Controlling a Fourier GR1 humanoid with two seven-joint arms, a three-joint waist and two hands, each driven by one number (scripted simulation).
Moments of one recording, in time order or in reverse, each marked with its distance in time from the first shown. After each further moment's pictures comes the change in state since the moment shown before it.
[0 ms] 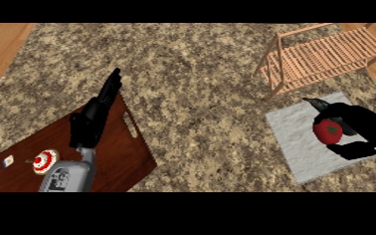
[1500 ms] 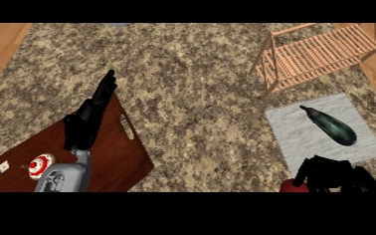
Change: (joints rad) left arm 0.019 0.005 0.027 -0.012 -0.008 -0.008 0.001; right arm 0.525 0.509 0.124 -1.151 -0.233 0.079 0.483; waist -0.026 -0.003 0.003
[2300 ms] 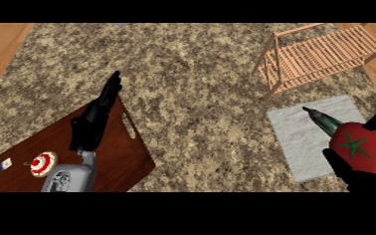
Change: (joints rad) left arm 0.002 -0.021 -0.022 0.004 -0.016 0.008 -0.012; right arm -0.465 -0.068 -0.299 -0.069 -0.074 0.010 0.416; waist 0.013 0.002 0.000
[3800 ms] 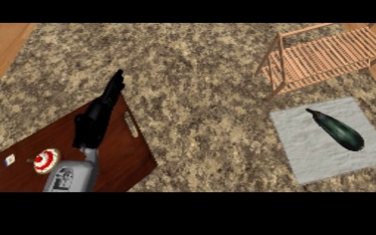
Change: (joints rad) left arm -0.022 -0.008 0.007 0.029 -0.003 -0.015 -0.011; right arm -0.549 -0.426 -0.094 0.577 0.053 -0.276 -0.065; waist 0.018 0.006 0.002
